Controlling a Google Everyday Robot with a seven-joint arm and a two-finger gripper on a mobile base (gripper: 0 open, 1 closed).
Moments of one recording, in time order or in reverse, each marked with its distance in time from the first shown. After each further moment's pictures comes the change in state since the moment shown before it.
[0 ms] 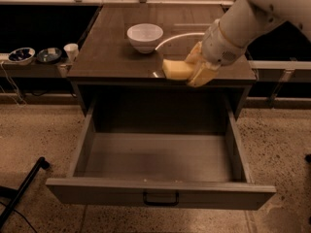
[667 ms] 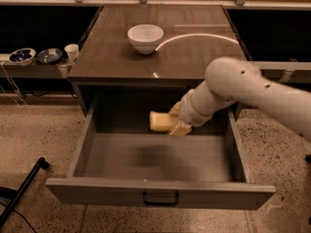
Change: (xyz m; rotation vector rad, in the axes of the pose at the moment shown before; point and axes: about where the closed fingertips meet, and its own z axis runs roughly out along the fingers) arm 0.030 0.068 0.168 -0.034 -0.030 0.091
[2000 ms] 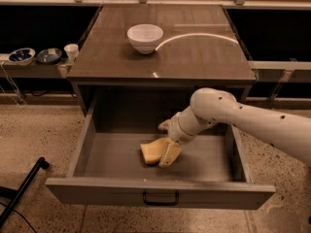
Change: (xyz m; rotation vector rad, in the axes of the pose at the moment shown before) arm 0.019 0.022 0.100 -0.071 -0.054 0.037
